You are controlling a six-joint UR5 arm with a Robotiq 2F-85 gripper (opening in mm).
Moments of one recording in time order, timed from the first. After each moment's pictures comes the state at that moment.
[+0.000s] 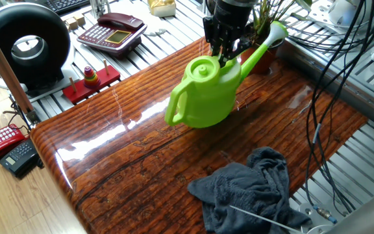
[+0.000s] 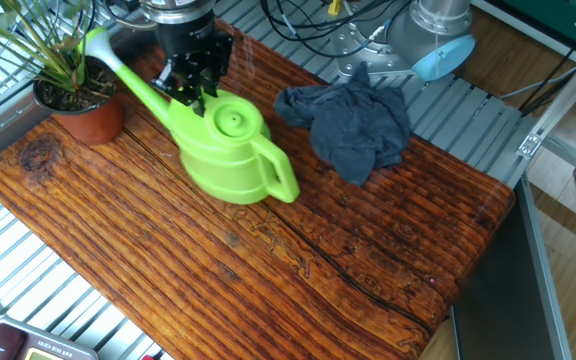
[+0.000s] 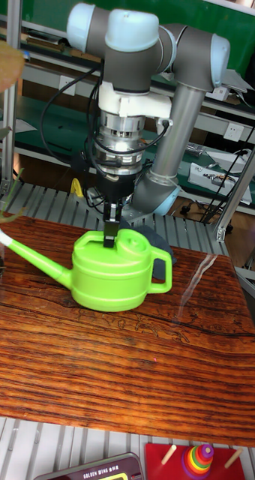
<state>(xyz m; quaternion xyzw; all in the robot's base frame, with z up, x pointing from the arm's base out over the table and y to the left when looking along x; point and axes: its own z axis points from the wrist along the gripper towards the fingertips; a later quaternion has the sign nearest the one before) 0.504 -0.037 0.199 -0.71 0.70 0.01 0.06</state>
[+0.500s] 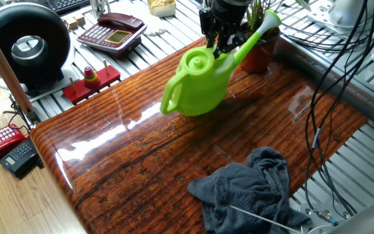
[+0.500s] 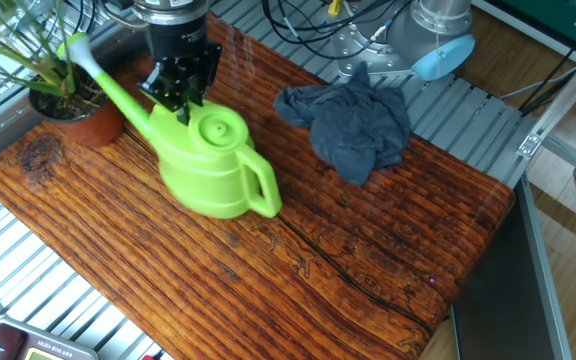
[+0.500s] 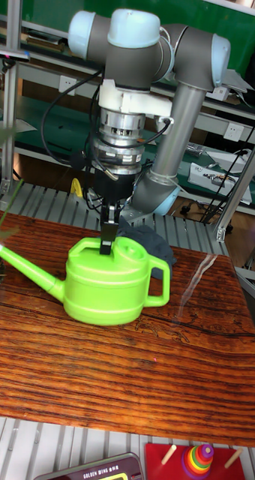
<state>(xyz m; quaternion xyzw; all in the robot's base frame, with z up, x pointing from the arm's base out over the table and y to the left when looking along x) 0.533 -0.039 0.202 -0.71 0.70 -0.03 0.09</state>
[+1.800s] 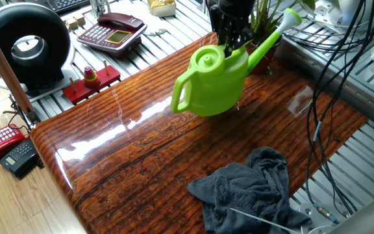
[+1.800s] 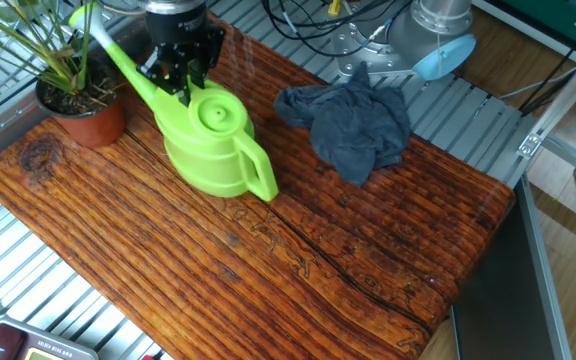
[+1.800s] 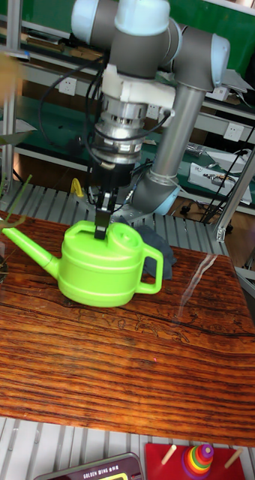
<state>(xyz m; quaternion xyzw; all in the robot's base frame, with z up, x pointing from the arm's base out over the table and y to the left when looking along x) 0.500 -0.051 0.225 -0.67 0.74 0.00 0.03</state>
